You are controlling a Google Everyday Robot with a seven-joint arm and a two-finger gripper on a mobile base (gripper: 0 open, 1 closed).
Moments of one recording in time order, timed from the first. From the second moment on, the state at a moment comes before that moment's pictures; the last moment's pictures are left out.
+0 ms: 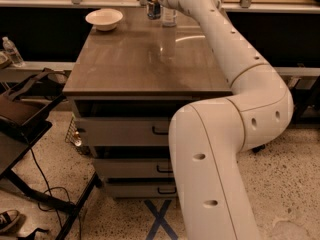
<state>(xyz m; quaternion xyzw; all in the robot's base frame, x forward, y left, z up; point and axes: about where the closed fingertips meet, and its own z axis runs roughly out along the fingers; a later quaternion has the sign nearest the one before) 0.977 0.002 0.987 -0.19 0.71 0.18 0.65</state>
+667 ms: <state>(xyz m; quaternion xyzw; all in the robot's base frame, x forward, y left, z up) 1.001 0.005 0.964 -0.18 0.71 0.18 0.66</state>
